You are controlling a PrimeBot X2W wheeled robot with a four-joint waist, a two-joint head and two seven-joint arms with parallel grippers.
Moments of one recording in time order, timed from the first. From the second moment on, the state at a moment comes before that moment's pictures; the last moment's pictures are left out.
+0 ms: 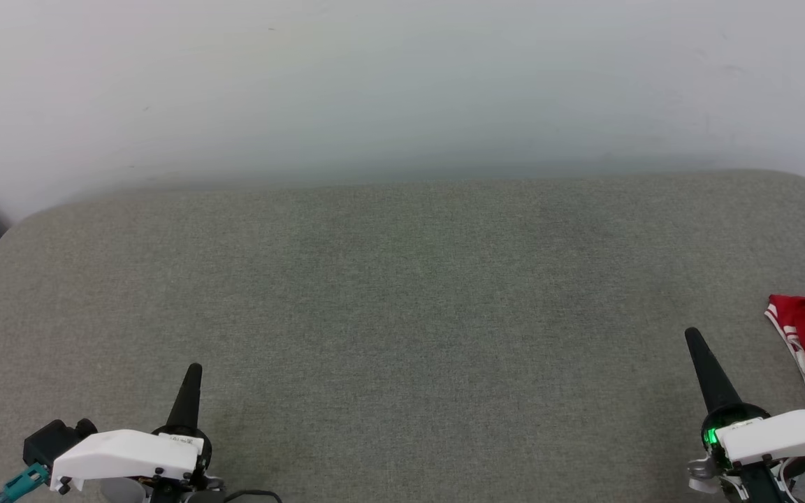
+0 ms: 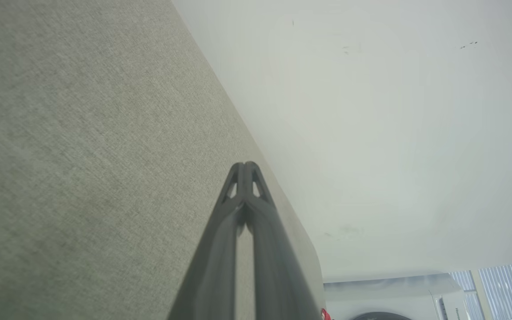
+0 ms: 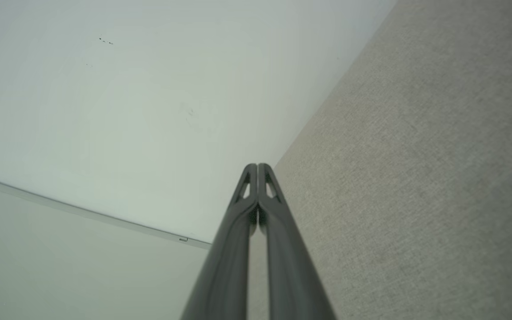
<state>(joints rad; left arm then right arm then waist) -0.04 0.13 0.02 0.22 -1.26 -0.04 0.01 -0.04 -0.06 -0.08 0.16 1.16 0.13 0.10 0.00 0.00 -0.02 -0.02</state>
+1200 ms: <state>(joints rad) -0.09 0.08 0.09 0.24 -1.51 -0.10 0.09 -0.08 -0.06 -0.11 0.22 1.48 0.13 0.11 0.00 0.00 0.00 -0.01</state>
